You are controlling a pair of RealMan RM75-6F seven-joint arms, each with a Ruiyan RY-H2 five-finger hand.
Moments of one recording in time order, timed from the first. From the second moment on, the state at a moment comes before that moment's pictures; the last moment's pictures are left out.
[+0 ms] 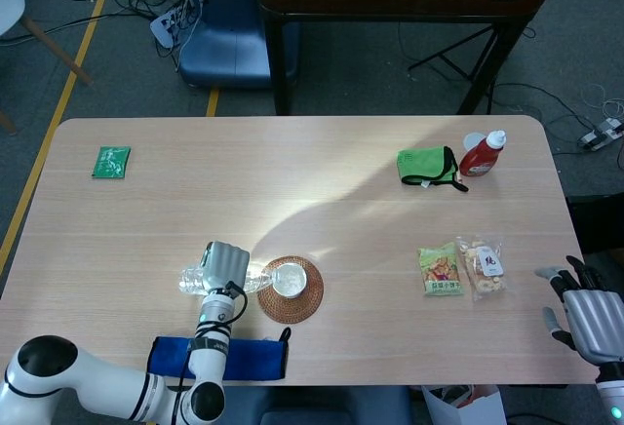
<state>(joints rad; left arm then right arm) -0.97 -1.79 -0.24 -1.80 0.34 1.56 1.52 0.04 -0.91 -0.02 -1.87 -1.43 1.38 -0.24</state>
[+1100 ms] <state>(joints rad) -0.58 -1.56 -0.28 -1.63 0.77 1.30 0.28 0.05 -0.92 -0.02 -1.87 -1.42 1.35 -0.25</state>
